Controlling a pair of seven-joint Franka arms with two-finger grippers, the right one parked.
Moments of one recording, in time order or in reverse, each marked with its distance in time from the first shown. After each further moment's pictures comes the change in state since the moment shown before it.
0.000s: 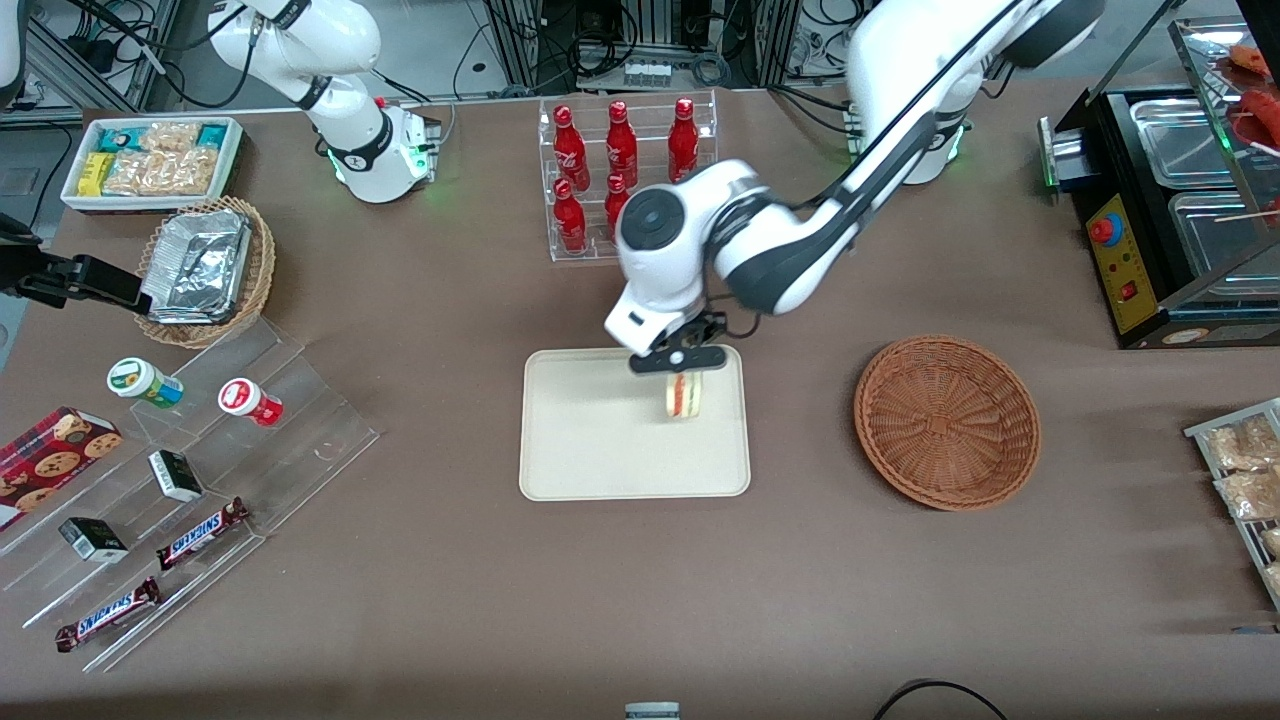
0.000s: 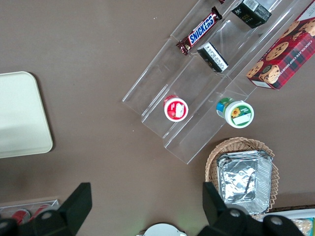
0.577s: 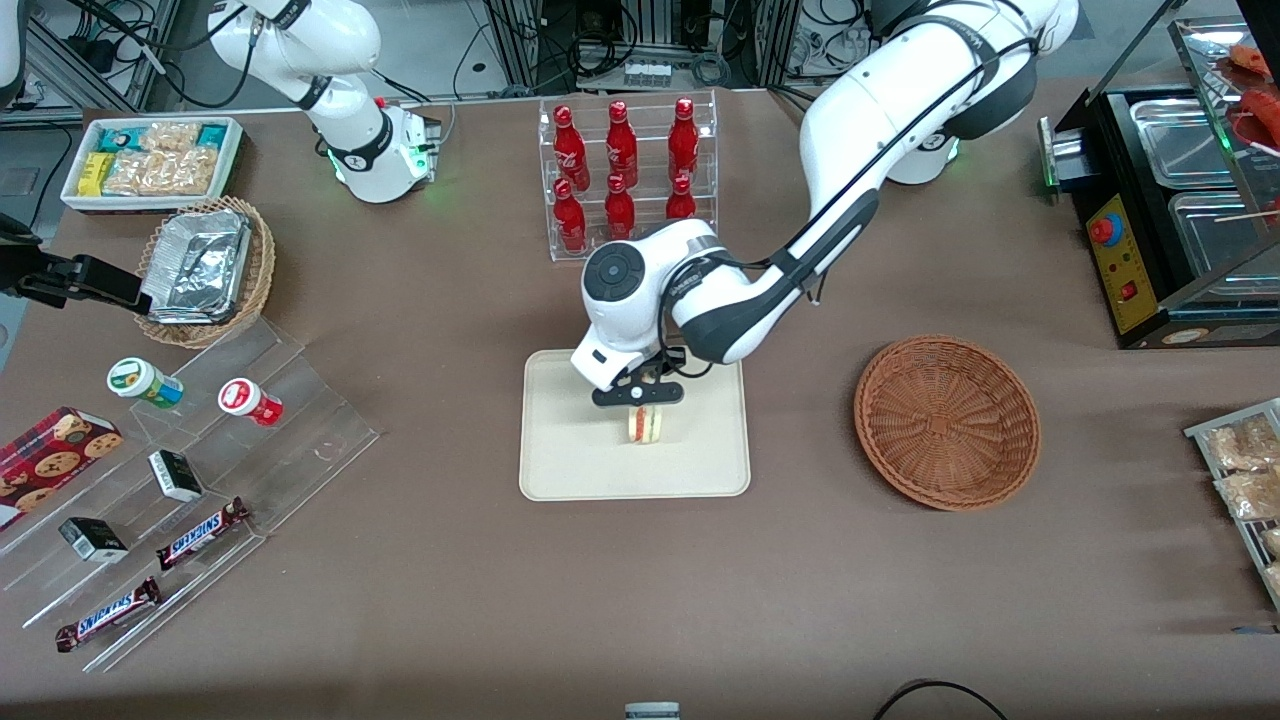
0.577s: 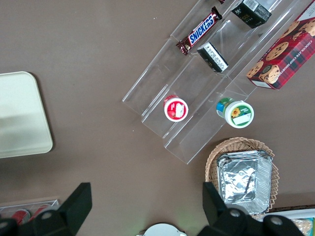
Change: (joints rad) arm -0.083 0.215 0.002 0.208 0.080 0.027 -0.052
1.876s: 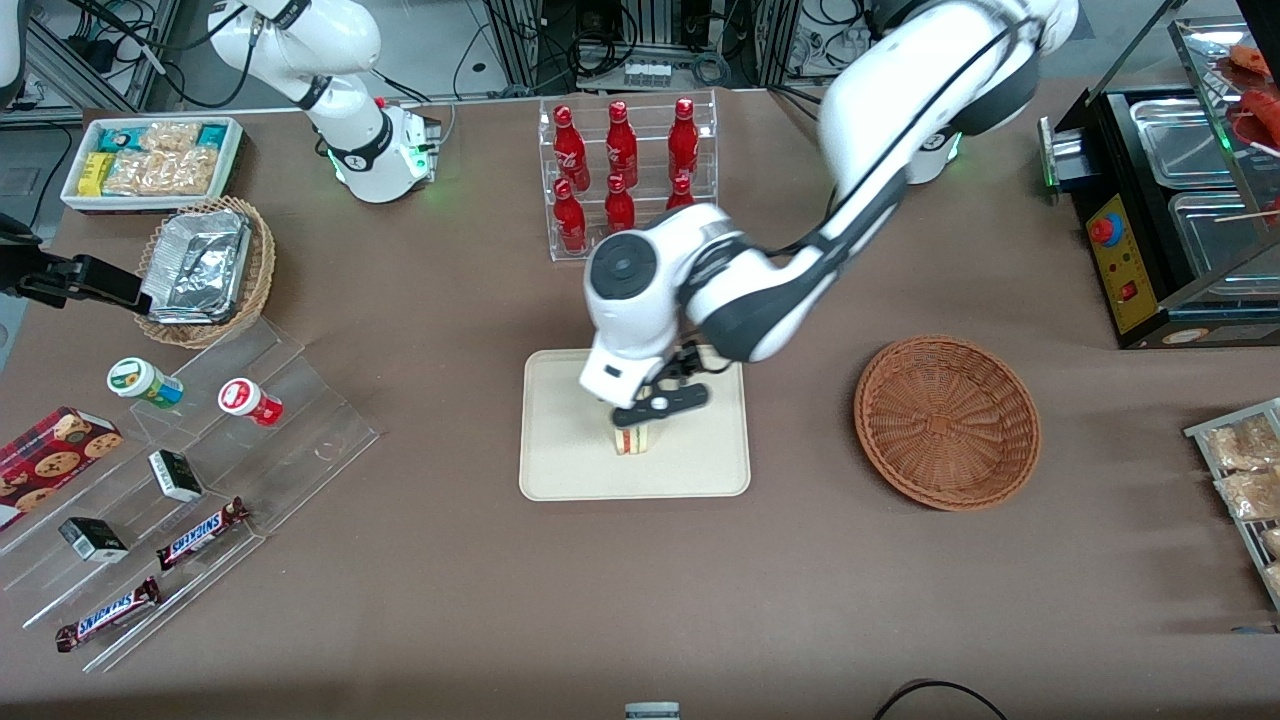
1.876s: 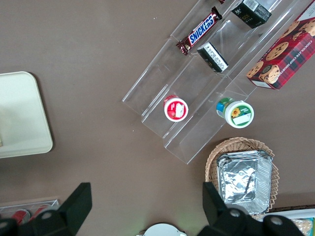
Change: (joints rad) arm 0.074 -0.120 -0.003 0.151 -0.094 -0.208 -0.097
